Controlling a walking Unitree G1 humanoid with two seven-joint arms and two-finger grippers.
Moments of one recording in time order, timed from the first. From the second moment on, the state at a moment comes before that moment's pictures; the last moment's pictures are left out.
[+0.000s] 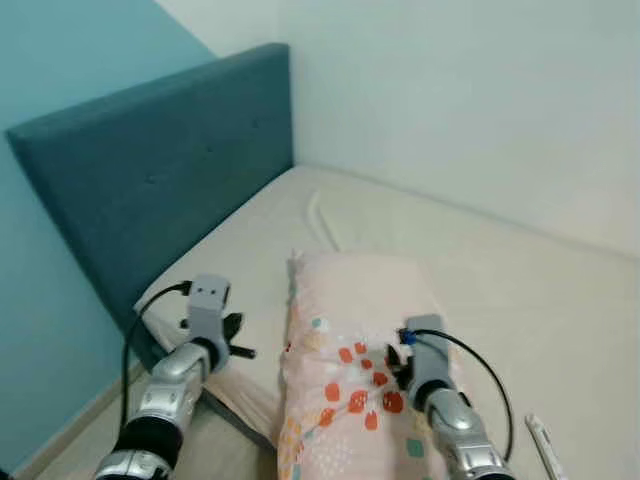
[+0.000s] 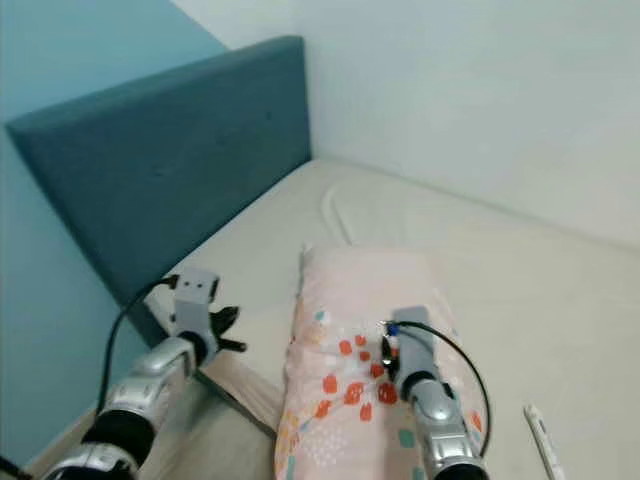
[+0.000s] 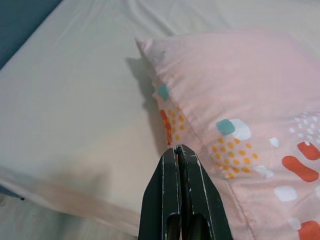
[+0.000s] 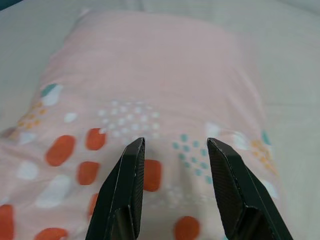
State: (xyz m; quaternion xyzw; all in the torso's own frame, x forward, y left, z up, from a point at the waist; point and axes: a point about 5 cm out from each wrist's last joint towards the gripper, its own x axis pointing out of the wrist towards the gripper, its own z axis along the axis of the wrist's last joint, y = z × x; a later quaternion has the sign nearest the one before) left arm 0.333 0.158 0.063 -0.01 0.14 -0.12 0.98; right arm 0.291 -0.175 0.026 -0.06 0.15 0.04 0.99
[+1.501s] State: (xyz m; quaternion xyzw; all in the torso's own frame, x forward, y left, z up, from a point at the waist) left arm 0.321 0.107 0.038 -0.07 0.19 -0.21 0.96; right arm 0.285 -0.179 0.092 -0.04 0.09 0.04 0.99
